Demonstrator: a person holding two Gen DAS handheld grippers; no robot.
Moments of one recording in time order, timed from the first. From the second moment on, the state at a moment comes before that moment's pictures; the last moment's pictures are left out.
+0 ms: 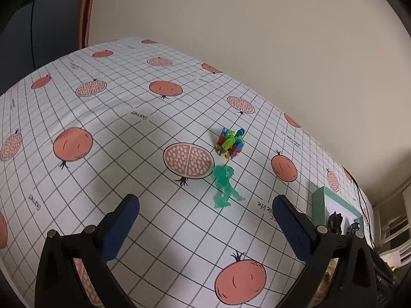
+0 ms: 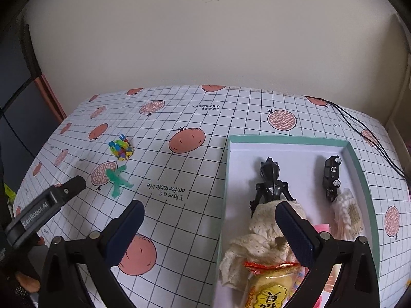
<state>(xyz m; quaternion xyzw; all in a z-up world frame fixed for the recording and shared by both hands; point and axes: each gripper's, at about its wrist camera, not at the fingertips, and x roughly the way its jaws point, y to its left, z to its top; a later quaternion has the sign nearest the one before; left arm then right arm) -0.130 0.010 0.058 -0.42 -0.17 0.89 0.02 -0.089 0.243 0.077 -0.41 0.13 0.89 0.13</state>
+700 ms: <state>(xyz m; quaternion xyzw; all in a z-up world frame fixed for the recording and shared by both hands) -0.174 0.017 0.032 -0.46 -0.12 0.88 0.02 -0.152 0.222 0.079 -0.40 0.13 0.90 0.09</state>
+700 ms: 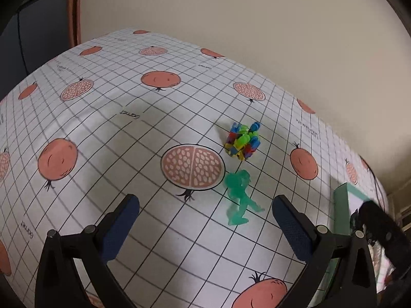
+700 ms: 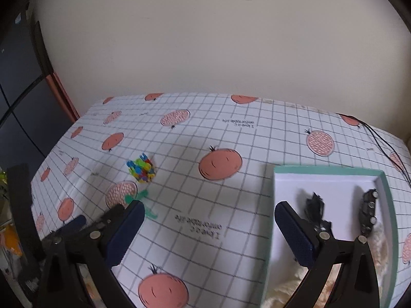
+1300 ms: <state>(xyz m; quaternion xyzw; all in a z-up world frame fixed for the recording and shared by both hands) -0.200 0.042 0.004 -0.47 -0.06 0.88 -0.01 -0.189 0.219 0.058 -0.40 0.12 0.90 0.09</state>
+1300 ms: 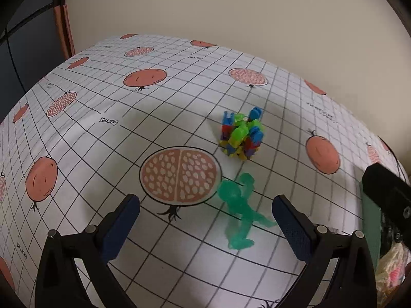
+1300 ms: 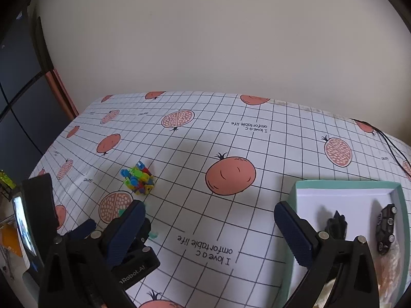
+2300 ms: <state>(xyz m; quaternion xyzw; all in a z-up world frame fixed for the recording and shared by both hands) -0.206 -0.015 0.007 -0.45 -0.13 0.88 -0.03 -0.238 0.209 0.037 -0.42 0.17 0.89 0.07</state>
